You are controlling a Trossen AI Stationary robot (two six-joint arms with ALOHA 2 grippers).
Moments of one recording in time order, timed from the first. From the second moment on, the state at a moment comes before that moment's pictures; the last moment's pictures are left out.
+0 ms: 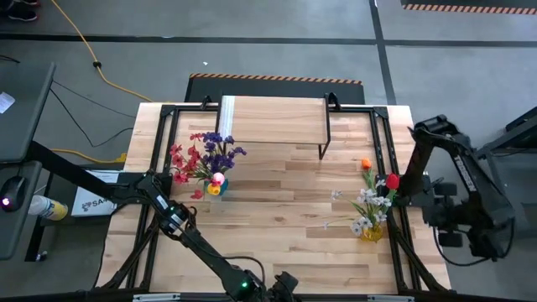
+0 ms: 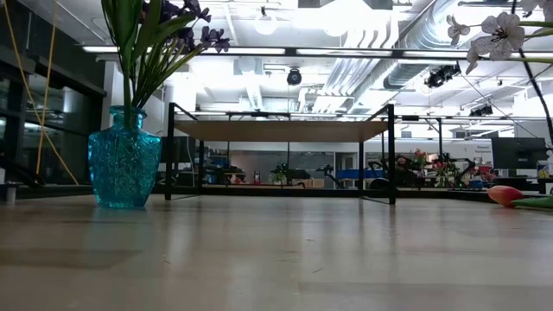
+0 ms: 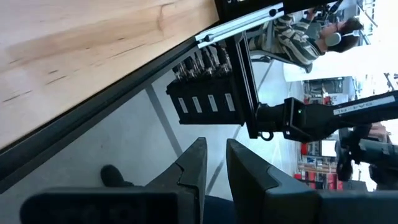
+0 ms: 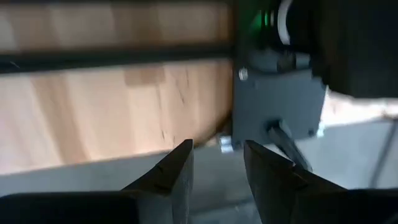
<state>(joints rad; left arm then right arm) -0.74 2.50 2.19 -0.18 -0.51 -1.60 1.91 1.20 1.01 -1.57 -0.13 1.96</state>
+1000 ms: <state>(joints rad) -0.73 2.50 2.19 -0.18 -0.54 -1.61 1.75 0.96 0.72 -1.17 0.35 1.66</state>
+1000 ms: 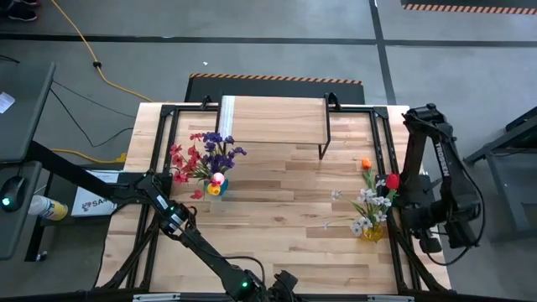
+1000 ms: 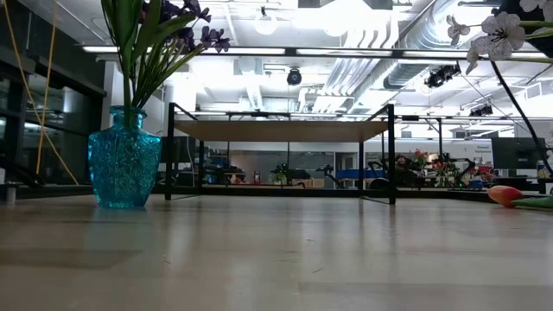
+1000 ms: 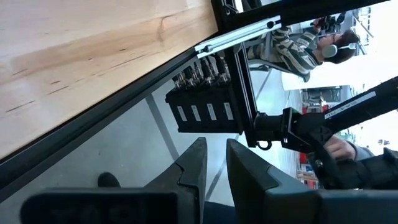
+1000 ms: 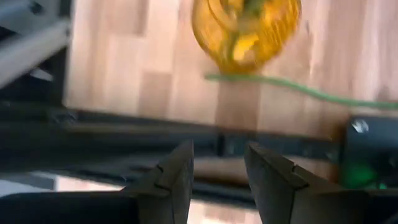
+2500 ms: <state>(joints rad) -0.73 2.50 2.19 -0.18 -0.55 -1.63 1.35 0.80 0.51 -0.80 0.46 1.38</state>
